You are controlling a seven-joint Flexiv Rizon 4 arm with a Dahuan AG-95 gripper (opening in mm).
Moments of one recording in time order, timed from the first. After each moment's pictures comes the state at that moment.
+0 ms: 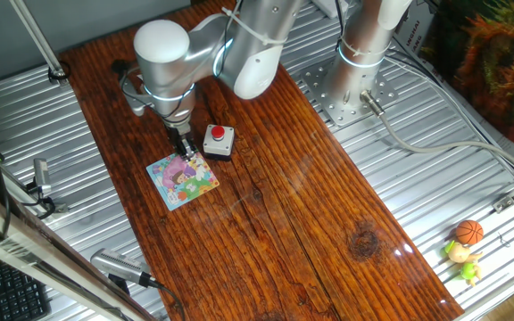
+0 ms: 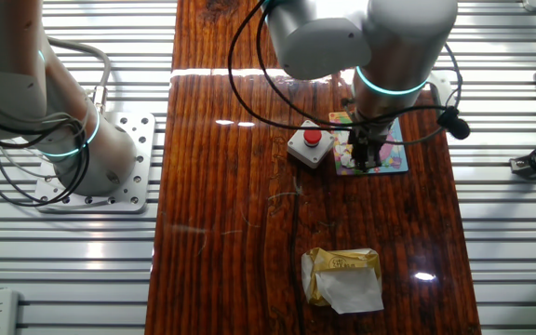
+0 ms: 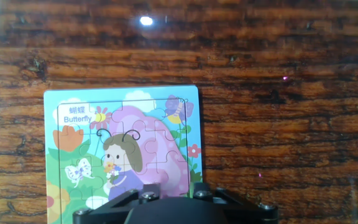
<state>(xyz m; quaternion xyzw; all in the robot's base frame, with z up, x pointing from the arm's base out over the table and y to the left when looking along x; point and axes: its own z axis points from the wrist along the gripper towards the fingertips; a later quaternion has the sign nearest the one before) 0.549 -0.002 0.023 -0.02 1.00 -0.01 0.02</state>
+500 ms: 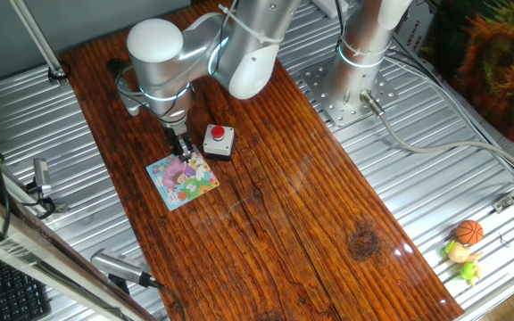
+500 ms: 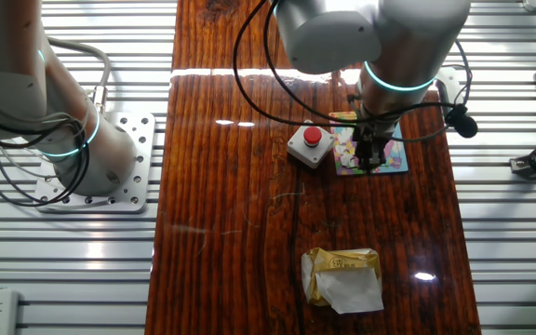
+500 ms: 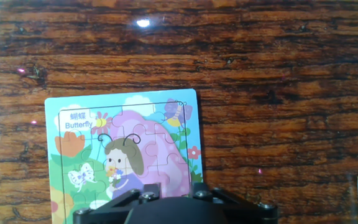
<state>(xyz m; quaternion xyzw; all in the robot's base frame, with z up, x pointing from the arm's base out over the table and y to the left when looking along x) 0.549 -0.001 0.025 0.00 1.00 -0.01 0.02</state>
